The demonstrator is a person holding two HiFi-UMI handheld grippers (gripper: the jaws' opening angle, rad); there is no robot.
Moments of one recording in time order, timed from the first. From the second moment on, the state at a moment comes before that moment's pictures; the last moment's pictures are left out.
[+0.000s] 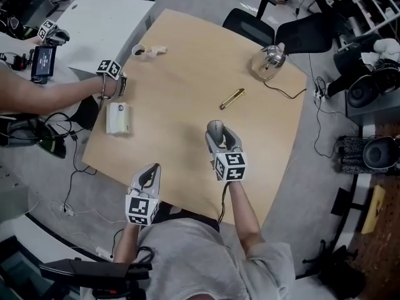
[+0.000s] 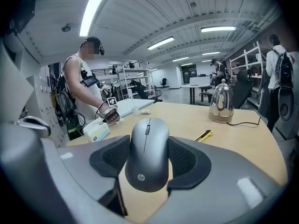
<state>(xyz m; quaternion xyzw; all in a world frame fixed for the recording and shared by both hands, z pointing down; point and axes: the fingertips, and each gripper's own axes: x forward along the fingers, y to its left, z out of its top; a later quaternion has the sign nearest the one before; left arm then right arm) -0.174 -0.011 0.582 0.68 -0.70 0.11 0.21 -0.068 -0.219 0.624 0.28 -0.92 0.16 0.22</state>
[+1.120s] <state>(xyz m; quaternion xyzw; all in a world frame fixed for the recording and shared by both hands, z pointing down) -0.180 0.000 0.589 0.65 -0.72 0.10 0.23 -0.107 -0.271 0.732 0.27 -0.89 0.21 0.32</state>
